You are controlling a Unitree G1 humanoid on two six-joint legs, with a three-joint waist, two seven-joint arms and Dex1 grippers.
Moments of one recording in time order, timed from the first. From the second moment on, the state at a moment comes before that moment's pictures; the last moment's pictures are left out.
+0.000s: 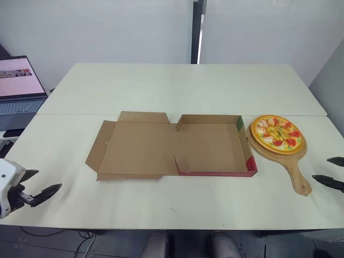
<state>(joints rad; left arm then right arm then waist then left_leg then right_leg) 0.32 0.96 0.68 0.10 -0.35 0.30 -1.03 0.05 -1.11 -0.41 0.34 0.25 0.20 1.16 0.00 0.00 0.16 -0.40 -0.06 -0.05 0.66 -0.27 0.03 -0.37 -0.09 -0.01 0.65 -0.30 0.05</state>
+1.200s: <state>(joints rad) 0.07 1.01 0.54 -0.20 -0.53 0.45 -1.13 0.05 -1.10 -0.43 0.34 0.28 0.20 1.13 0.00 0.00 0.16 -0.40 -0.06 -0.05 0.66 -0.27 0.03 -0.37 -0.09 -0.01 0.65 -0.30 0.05</state>
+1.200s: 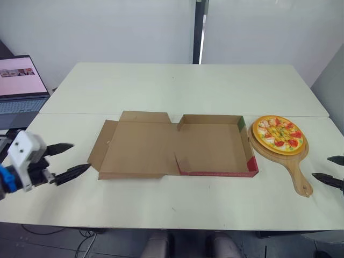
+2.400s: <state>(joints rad) -0.62 0.87 -0.04 -0.43 -0.78 0.69 -1.24 -0.08 -0.85 -0.31 -0.19 0.31 1.02 0.55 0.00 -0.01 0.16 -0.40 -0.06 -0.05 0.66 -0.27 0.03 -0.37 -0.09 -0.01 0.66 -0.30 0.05</state>
